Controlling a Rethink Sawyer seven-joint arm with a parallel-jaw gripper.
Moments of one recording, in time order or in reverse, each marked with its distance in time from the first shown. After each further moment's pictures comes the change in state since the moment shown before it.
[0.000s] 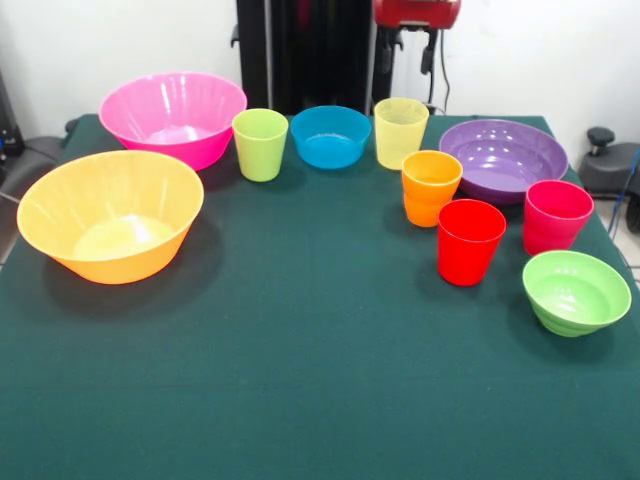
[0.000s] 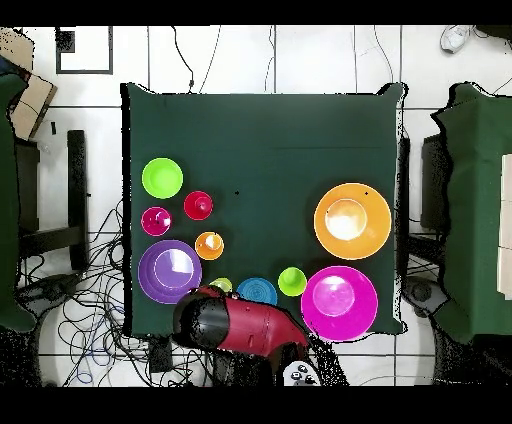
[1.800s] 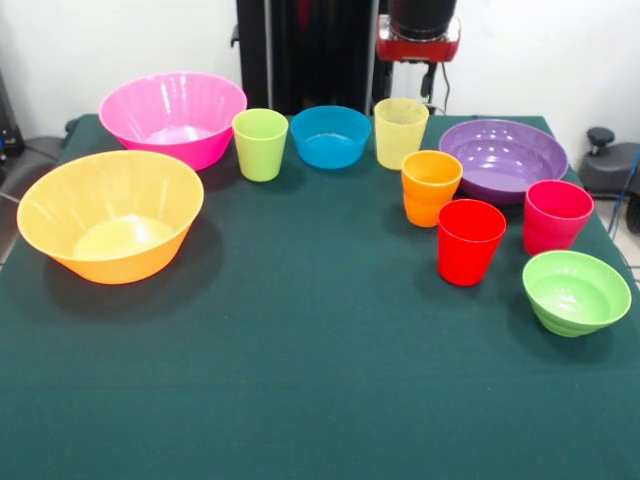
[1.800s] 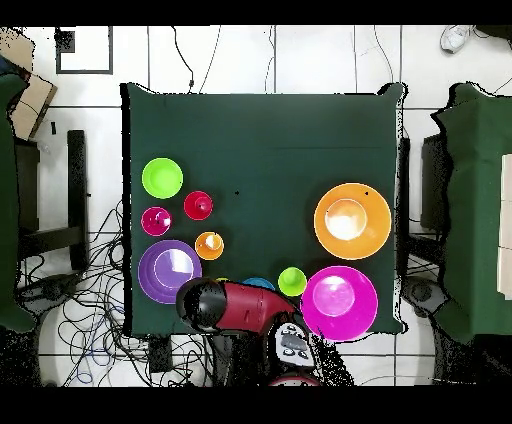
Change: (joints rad) arm 0.030 0.182 -0.009 -0.103 -0.019 0.061 0.000
